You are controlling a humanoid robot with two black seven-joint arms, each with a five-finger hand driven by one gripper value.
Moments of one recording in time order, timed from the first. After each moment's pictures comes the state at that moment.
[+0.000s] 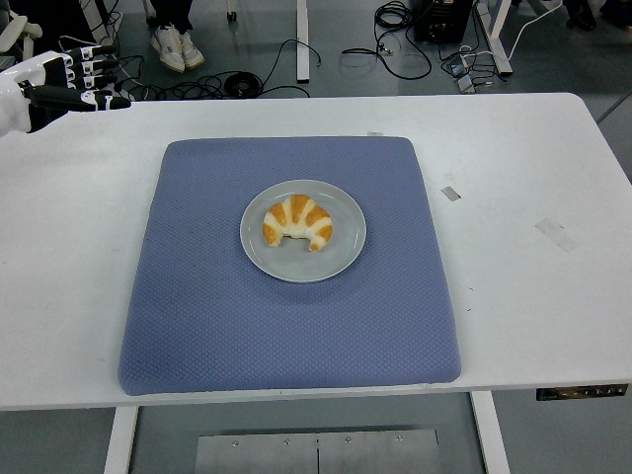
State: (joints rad) left arm -1.15 0.64 -0.17 -0.69 0.18 -0.36 -0.13; right arm -0.09 0.00 0.11 0.11 -0.10 -0.10 0.21
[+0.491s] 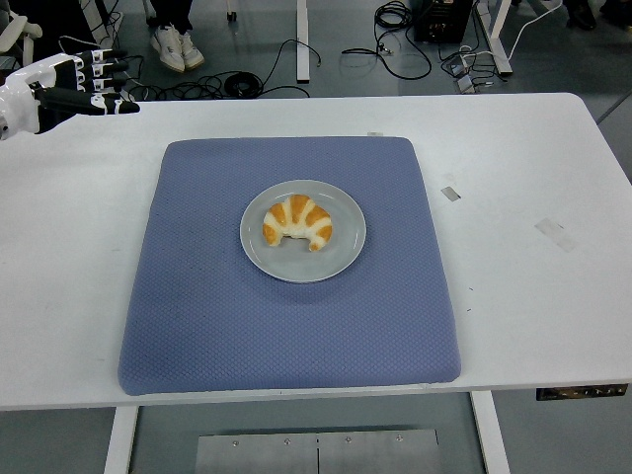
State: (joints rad) left arm -1.17 0.62 -0.14 -0.69 0.19 -0.36 -0.13; right arm -0.09 0.00 0.11 0.11 -0.10 -0.10 0.21
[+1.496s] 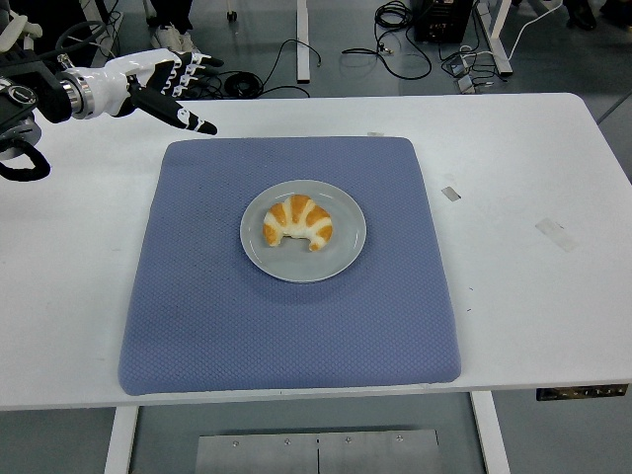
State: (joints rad) left arm -1.32 0.44 -0.01 -0.70 0.49 -0.33 -0.13; right arm -0.09 0.00 0.11 0.11 -0.10 -0.10 0.21
